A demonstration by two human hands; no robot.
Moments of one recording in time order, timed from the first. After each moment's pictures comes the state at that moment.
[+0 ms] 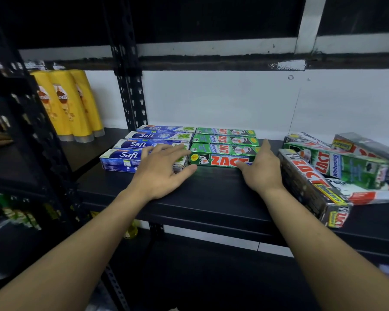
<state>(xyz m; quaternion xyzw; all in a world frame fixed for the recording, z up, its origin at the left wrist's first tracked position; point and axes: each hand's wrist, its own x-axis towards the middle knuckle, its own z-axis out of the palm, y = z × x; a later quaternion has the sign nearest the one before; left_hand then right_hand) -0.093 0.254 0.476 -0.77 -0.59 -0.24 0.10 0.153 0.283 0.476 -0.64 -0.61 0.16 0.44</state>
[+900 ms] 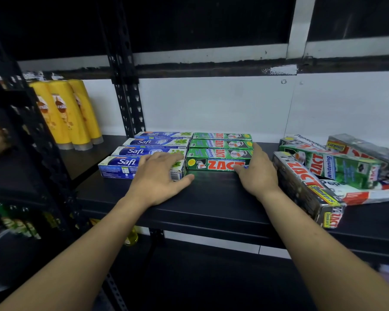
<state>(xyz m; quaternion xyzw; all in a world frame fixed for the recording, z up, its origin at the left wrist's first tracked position) -0.088 0.248 0.481 -0.75 -0.62 -0.22 0.10 0.158 0.288 0.472 -0.63 -0.65 0.13 0.41</state>
